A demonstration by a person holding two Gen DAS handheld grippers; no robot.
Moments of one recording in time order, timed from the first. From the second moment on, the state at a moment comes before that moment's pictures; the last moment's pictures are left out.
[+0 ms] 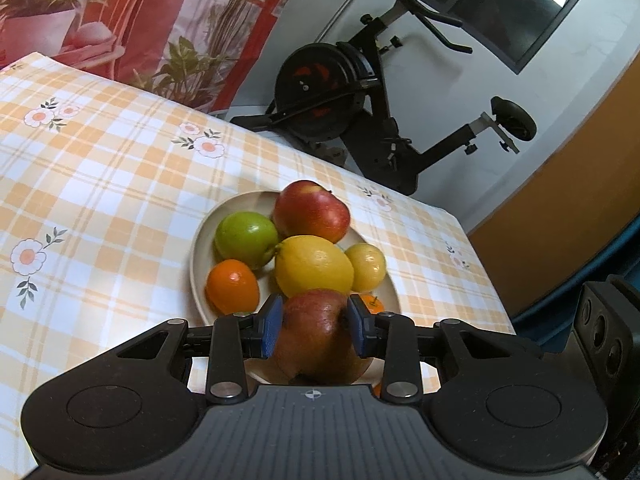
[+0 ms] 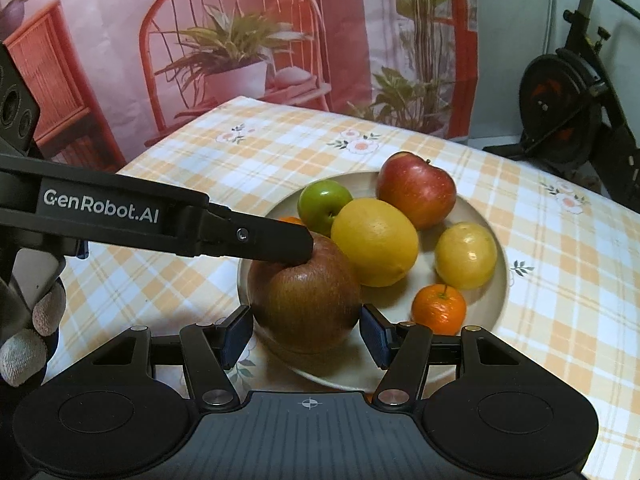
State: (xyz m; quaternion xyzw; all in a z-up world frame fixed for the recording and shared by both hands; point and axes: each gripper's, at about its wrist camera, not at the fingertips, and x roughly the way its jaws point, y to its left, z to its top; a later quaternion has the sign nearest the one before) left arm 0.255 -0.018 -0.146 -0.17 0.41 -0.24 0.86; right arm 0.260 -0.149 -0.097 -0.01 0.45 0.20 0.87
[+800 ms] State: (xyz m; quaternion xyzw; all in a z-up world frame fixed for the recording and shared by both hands) left arm 0.258 -0.018 -0.149 -0.13 0.41 -0.21 0.88; right arm 0.282 -0.141 -0.114 0.02 0.46 0.20 0.87
